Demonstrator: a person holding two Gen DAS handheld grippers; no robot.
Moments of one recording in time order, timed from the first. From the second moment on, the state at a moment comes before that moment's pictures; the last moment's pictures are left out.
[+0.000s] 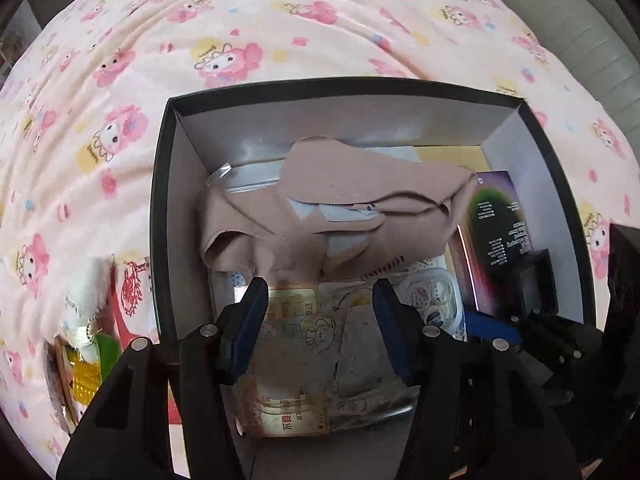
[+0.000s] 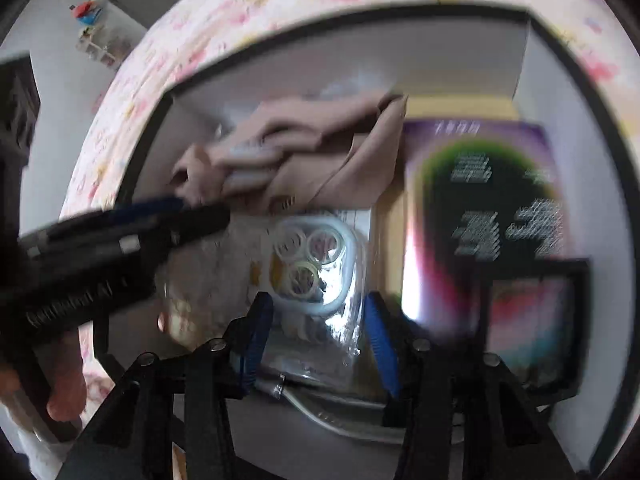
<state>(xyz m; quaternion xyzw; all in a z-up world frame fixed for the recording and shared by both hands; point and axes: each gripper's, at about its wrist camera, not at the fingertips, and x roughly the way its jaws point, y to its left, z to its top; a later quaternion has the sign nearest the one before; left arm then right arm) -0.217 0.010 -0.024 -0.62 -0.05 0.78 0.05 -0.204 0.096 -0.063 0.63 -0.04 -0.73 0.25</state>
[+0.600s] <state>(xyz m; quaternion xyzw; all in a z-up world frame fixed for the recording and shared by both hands) -0.220 0.027 -0.040 -0.62 -0.07 0.77 0.11 -0.193 0.107 -0.038 0.61 -0.07 -0.74 0.27</state>
